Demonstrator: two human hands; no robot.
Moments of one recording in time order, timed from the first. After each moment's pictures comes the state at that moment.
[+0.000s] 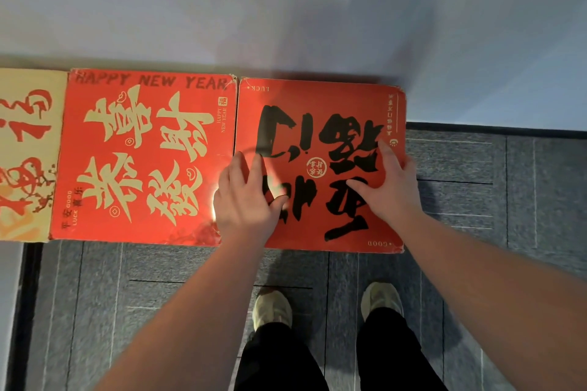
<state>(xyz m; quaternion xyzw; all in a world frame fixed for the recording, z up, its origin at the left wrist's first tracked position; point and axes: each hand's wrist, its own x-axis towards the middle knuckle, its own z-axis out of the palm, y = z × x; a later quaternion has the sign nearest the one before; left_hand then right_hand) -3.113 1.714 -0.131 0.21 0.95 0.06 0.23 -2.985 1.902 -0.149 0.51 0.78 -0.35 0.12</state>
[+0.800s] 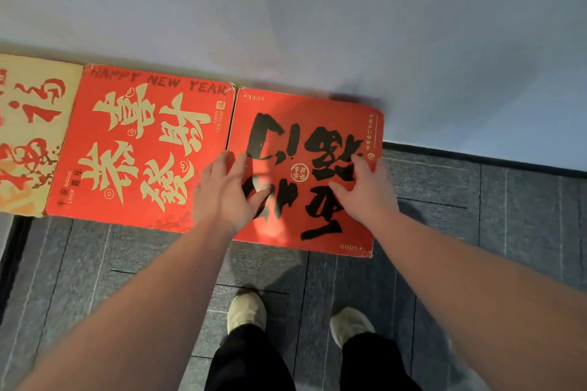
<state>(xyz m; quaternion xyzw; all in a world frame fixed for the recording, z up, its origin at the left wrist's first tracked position) -3.118 1.710 -0.106 0.21 0.94 0.08 0.25 -2.992 1.907 -0.126 0.44 0.84 -0.27 0.19</state>
